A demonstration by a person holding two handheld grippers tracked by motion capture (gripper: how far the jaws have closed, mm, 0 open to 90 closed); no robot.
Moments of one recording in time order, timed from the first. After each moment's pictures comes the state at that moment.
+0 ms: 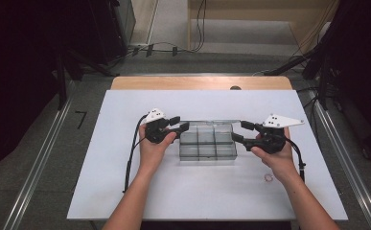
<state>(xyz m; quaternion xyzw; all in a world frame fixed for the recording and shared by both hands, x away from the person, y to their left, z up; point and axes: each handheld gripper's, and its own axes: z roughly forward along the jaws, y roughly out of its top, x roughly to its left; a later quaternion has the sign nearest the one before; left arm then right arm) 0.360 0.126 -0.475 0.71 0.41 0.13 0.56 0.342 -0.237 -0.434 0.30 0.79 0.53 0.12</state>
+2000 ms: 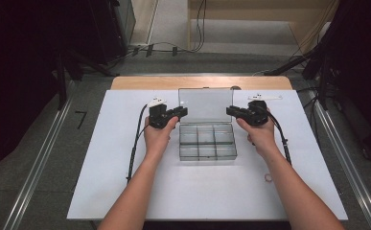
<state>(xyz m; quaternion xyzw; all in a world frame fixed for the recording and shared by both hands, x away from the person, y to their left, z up) 0.410 0.124 -0.481 0.68 0.47 0.12 0.56 0.439 -0.212 -0.462 0.42 0.76 0.49 0.09</state>
